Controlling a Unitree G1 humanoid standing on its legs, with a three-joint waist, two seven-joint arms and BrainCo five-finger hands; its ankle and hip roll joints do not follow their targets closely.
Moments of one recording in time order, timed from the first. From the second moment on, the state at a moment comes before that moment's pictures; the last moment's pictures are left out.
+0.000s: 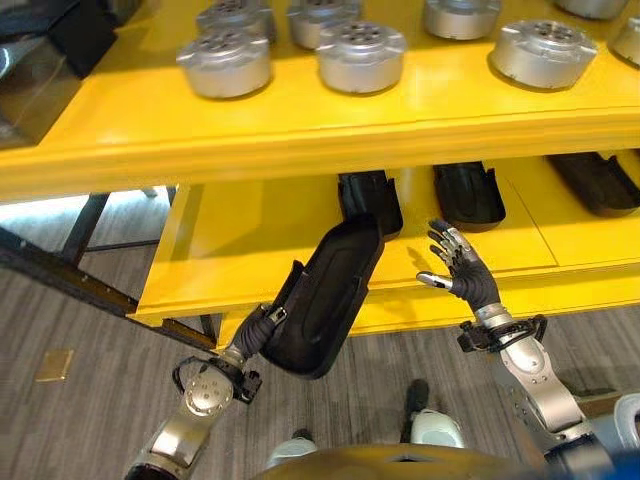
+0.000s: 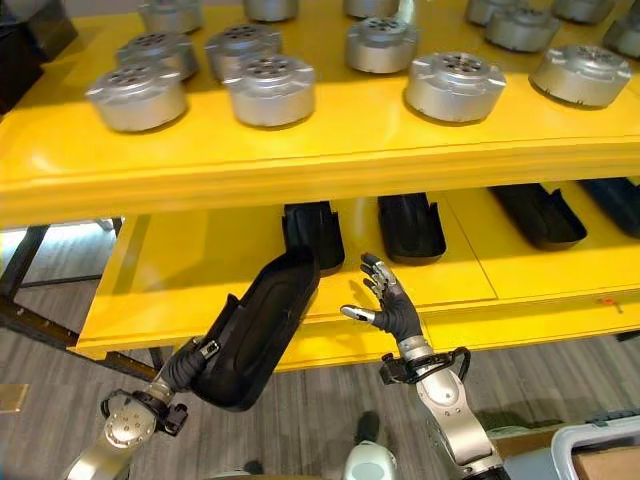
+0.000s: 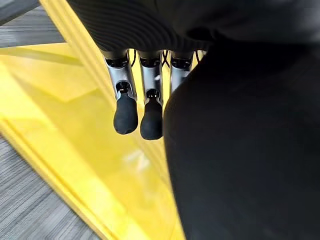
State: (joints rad) left arm 0.25 0.50 -0.26 0.04 -0.09 -0.05 0.01; right arm 0.06 -0.46 0.29 -0.09 0.37 -0.18 0.01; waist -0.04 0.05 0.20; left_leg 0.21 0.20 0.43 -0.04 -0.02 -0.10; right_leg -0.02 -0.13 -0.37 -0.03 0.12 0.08
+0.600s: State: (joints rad) left arm 0.16 0.44 -0.25 0.01 -0.14 -0.05 0.10; right arm 0.01 -0.48 0.27 -0.14 0.37 -0.18 0.00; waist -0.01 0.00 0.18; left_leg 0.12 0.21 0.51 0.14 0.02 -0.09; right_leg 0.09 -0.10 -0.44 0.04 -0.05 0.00
